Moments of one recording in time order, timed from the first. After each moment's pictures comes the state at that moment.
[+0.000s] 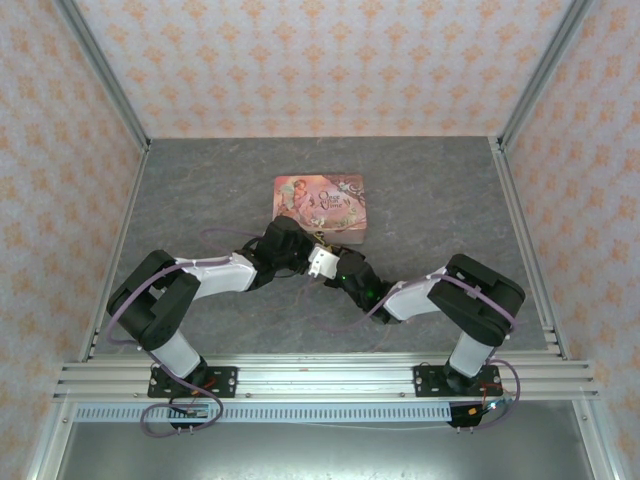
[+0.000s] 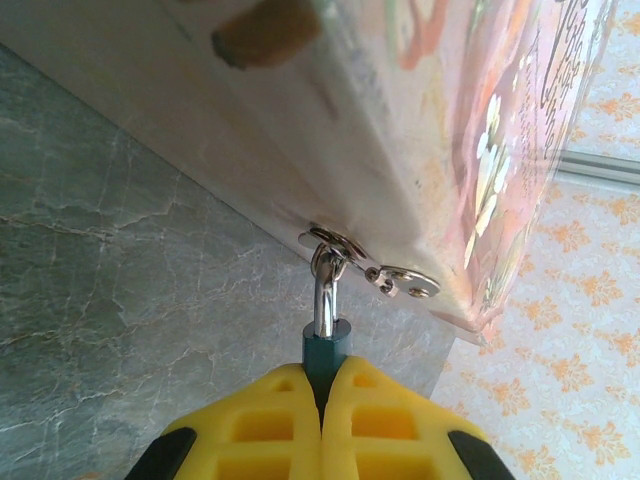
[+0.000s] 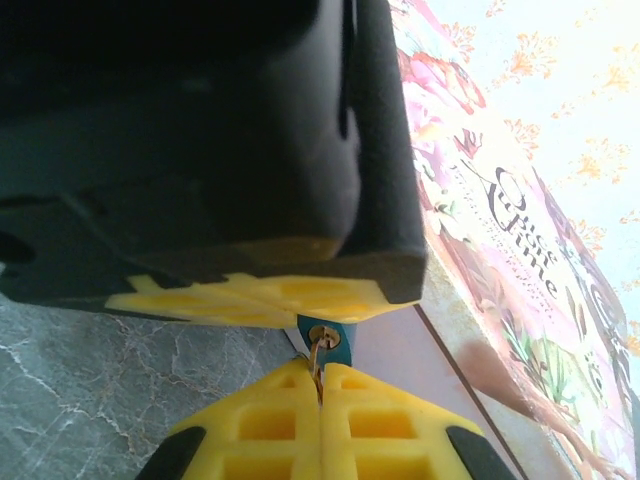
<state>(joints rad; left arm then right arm) -0.61 1.63 0.75 0.25 0.12 -1.54 0.91 1.70 0.56 0.73 0.39 -0.60</state>
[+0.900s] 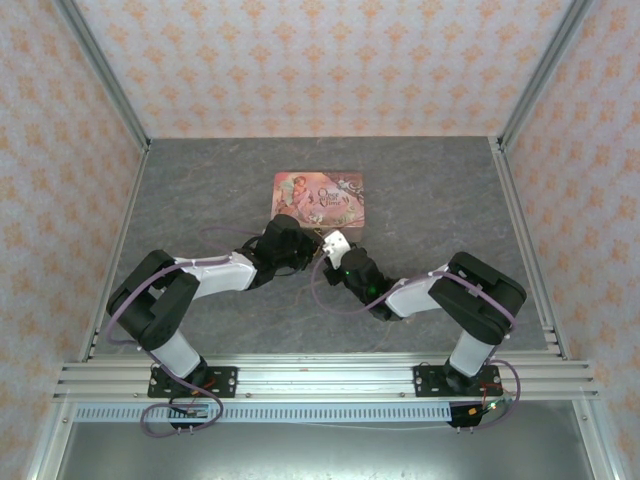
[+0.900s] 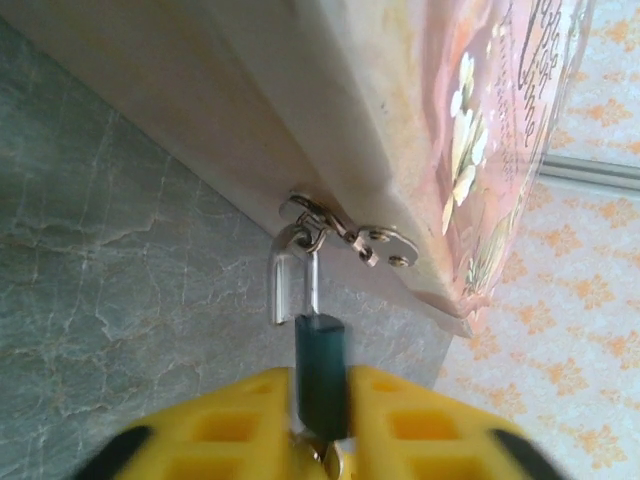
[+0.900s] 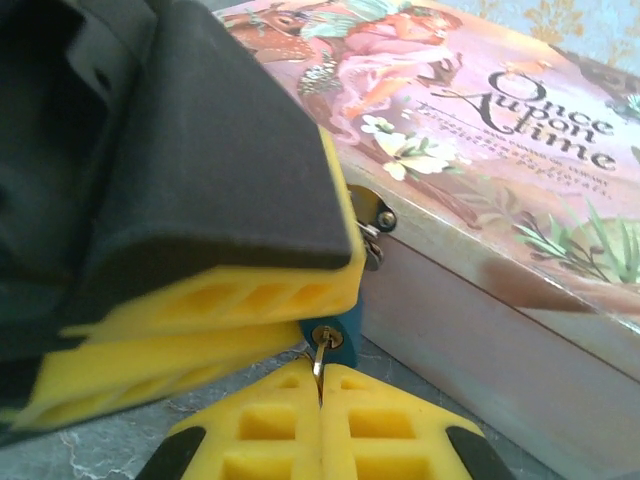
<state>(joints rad) -0.60 1.62 0.75 0.25 0.10 -1.52 0.87 1.70 0.56 0.74 0.28 0.00</state>
